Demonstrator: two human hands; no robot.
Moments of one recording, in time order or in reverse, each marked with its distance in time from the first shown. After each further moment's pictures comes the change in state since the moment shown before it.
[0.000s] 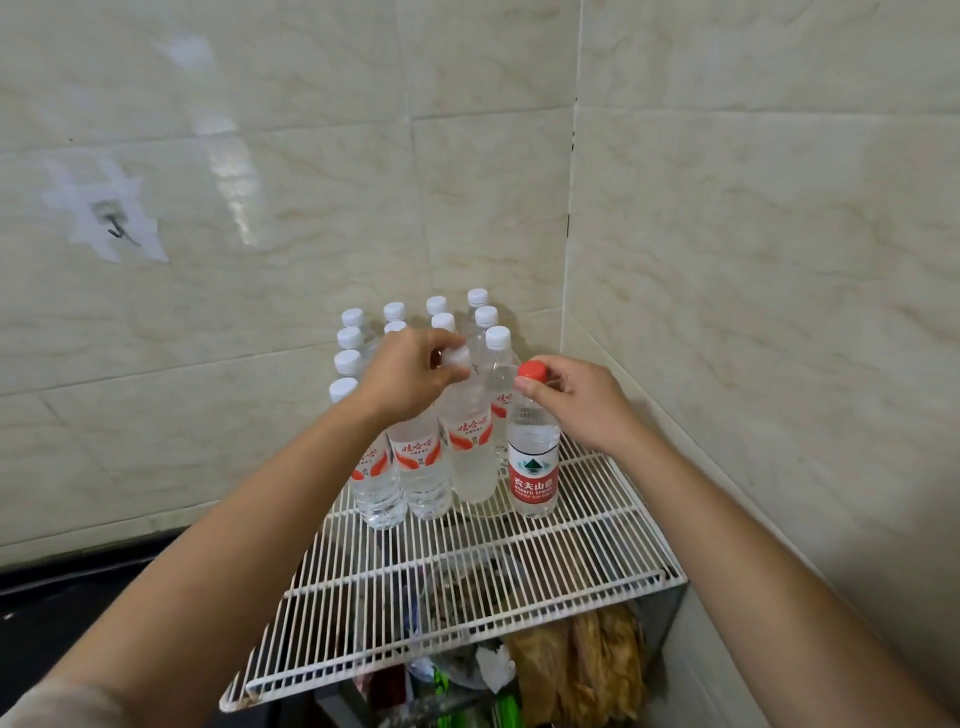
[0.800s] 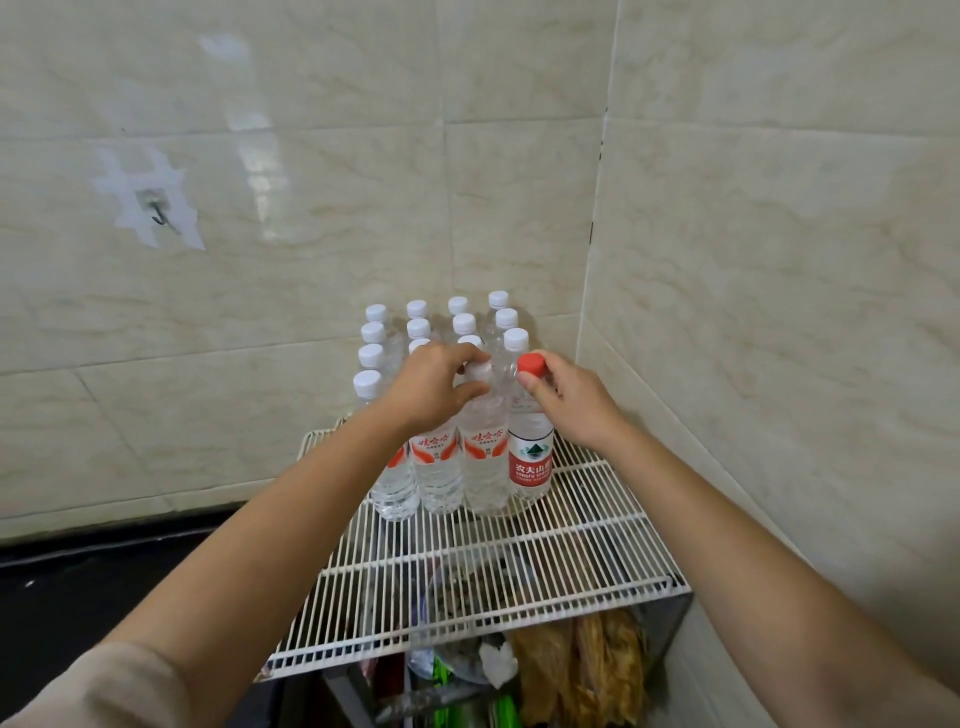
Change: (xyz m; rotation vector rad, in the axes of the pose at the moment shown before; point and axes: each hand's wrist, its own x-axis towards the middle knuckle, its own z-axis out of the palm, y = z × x) left_hand -0.008 -0.015 0.014 0.126 -0.027 0.113; right_hand 0.015 -0.006 0.019 -0.088 -0.074 -0.033
